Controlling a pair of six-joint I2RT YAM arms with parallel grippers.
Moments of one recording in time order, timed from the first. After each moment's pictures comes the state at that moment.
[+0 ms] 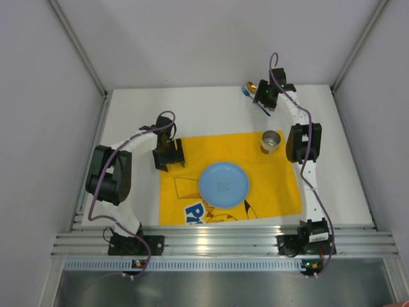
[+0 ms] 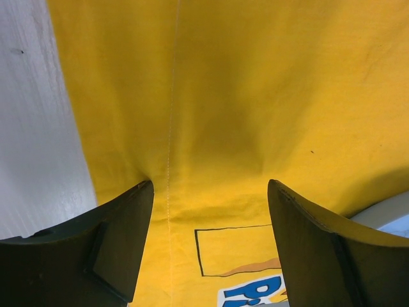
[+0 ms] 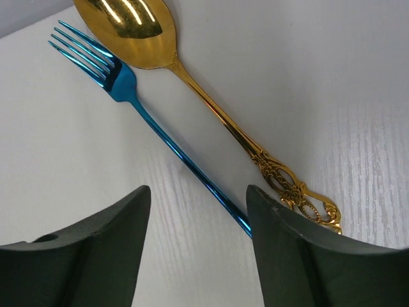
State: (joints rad) left arm -0.28 1.79 1.16 -0.66 0.09 -0.50; right arm 0.13 2.69 2.54 -0.66 -0.08 0.44
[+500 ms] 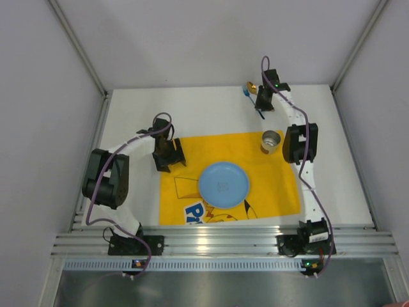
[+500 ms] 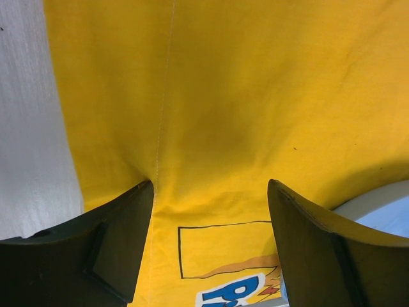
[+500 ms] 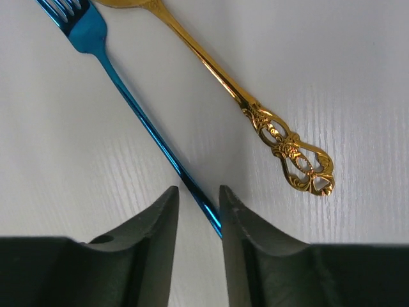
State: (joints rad) left arm -0.27 1.75 1.09 -0.60 0.13 -0.58; right arm 0.18 2.68 2.55 -0.80 0.06 0.38
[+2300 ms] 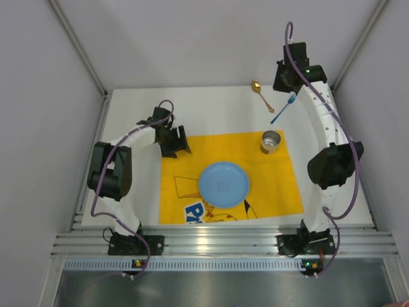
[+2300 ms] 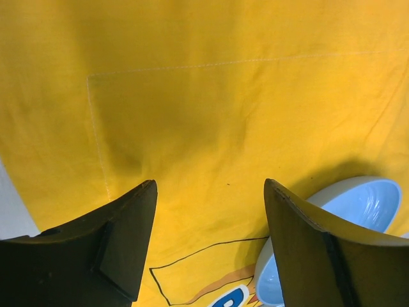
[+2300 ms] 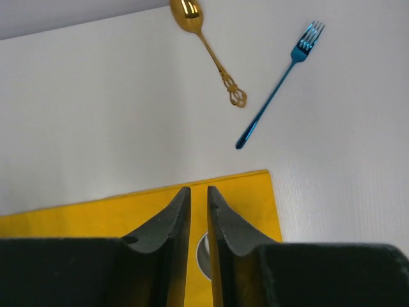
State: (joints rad) left arm -0.24 1.84 1.24 -0.52 0.28 -0.48; right arm 0.21 1.97 2.17 -0.90 0.18 0.30
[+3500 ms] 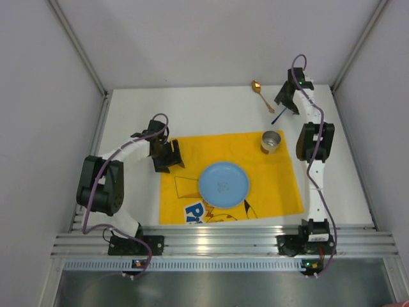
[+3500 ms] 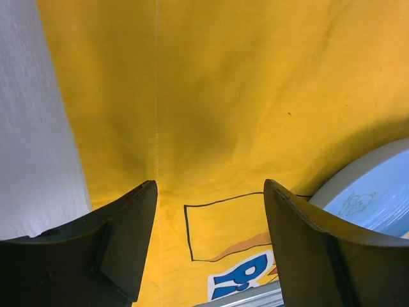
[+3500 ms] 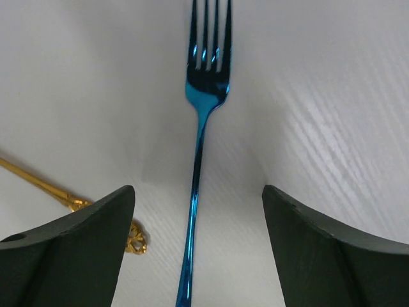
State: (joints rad) left arm -0.24 1.64 1.02 -0.56 0.22 -0.51; right arm 0.02 2.65 2.52 -0.86 0.24 0.55
